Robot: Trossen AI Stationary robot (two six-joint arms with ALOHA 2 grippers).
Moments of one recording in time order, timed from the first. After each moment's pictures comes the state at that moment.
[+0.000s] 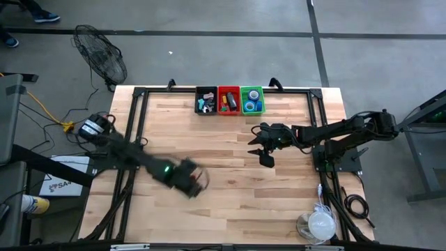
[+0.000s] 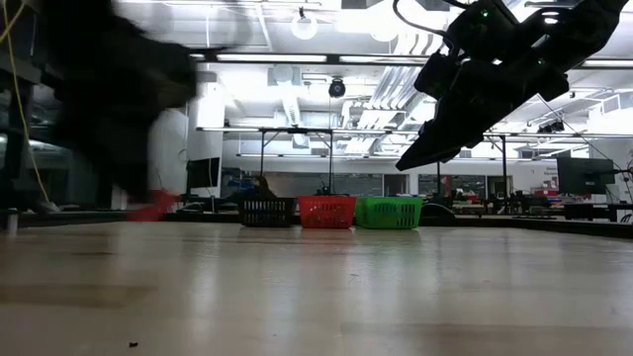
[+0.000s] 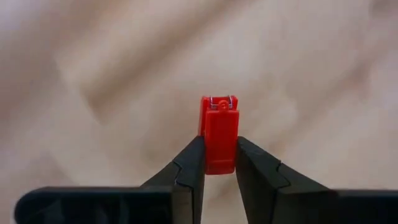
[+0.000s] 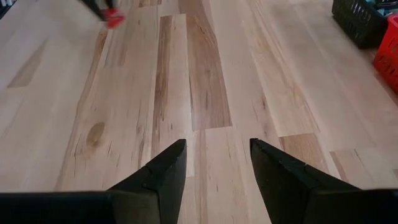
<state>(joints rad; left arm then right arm) -0.48 1.61 0.97 -0.64 -0.29 -1.38 -0.10 1.33 0.50 0.25 -0.08 0.07</state>
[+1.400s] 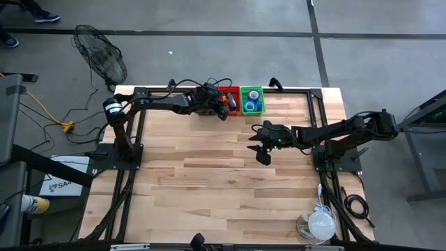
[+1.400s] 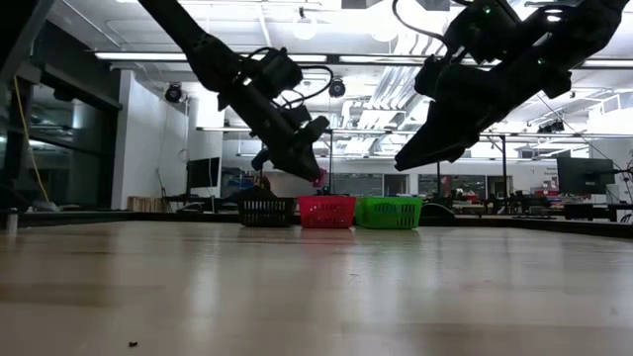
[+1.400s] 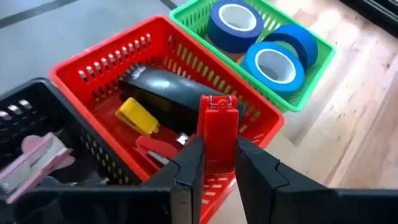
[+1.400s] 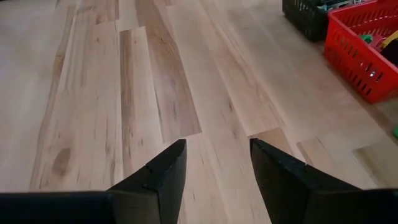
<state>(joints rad) 0.47 1.81 1.14 0.05 -0.08 -0.32 -0.08 1.33 0.50 0.26 0.07 0.18</state>
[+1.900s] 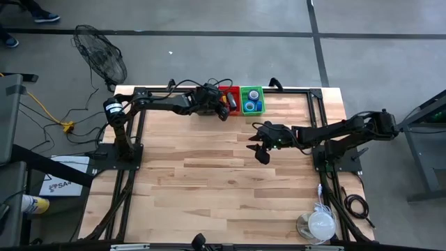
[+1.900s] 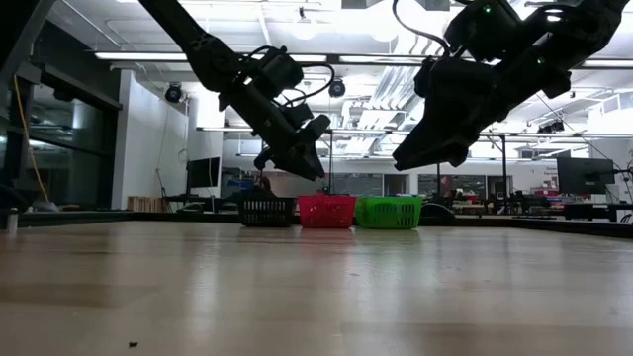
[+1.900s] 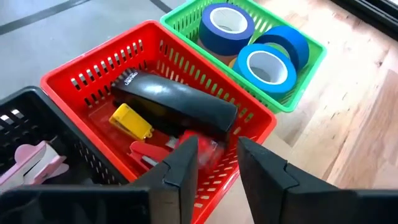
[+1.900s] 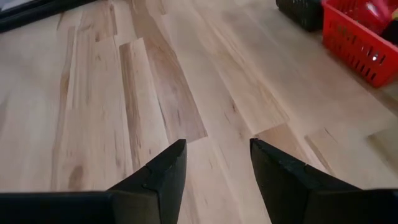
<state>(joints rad) 0.46 1.82 1.14 0.07 -0.08 -0.30 -0.08 1.33 0.50 0.27 0.07 0.31</state>
